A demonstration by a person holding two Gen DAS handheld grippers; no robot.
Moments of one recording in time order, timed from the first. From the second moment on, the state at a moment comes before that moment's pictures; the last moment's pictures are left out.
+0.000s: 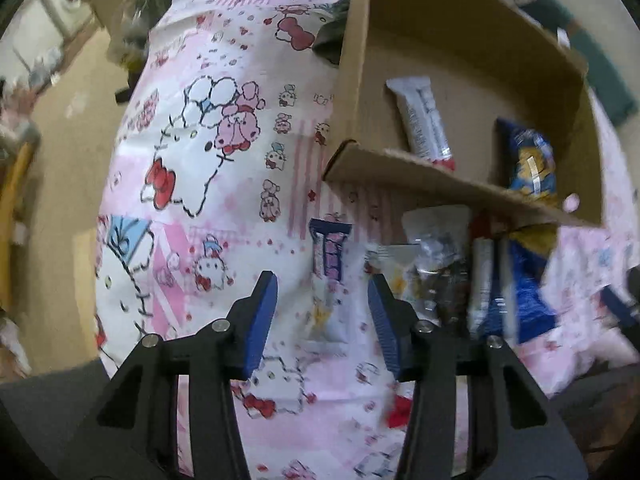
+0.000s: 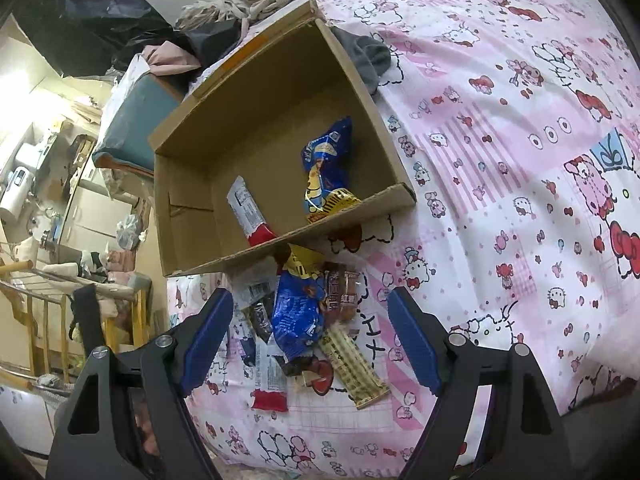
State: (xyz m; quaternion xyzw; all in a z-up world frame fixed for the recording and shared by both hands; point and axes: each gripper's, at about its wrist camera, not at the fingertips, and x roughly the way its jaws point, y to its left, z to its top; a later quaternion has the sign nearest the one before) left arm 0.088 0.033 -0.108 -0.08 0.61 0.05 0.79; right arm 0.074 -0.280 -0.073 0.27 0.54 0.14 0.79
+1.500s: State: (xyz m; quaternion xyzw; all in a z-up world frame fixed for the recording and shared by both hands) left arm 0.054 0.032 -0.048 -0.13 0.56 -0.01 0.82; right arm 0.036 -0.259 -0.057 0.28 0.57 0.25 0.73
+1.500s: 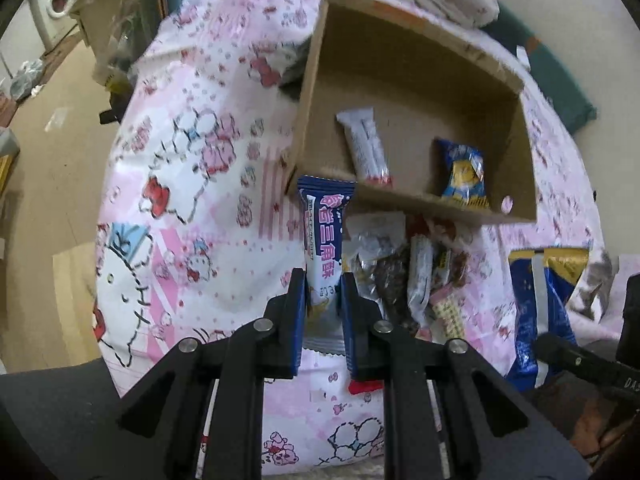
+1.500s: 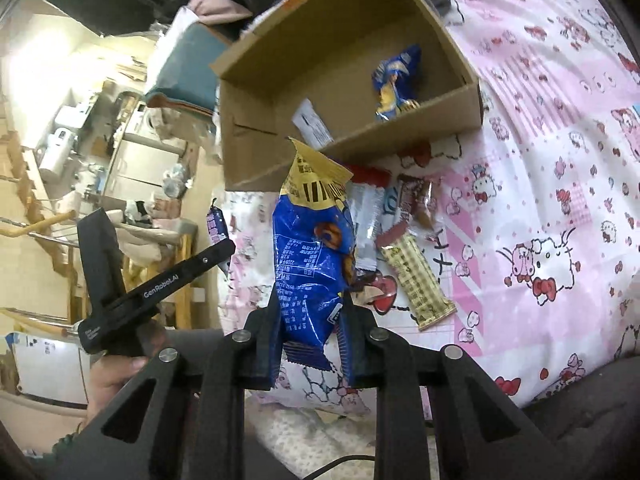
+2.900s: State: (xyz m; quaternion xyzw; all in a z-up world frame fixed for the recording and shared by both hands) left arm 0.185 -0.005 -0.043 -0.07 0.50 -0.06 0.86; right arm 0.195 -0.237 -0.078 0.24 0.52 0.22 0.79
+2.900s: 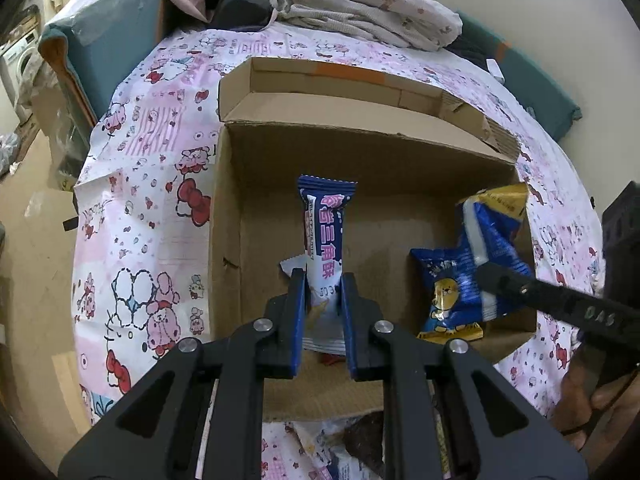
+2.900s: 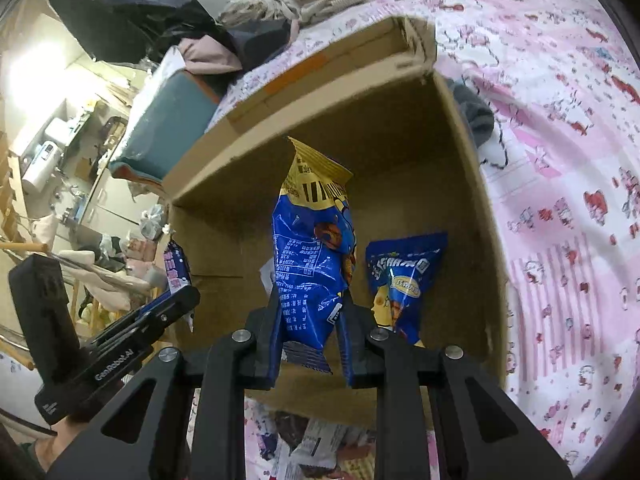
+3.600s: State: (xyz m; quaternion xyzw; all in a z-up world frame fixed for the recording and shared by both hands) left arm 0.184 -0.010 -0.044 -0.07 0.50 -0.05 0.86; right arm 0.191 -0.238 -0.074 0.24 0.50 0.22 0.80
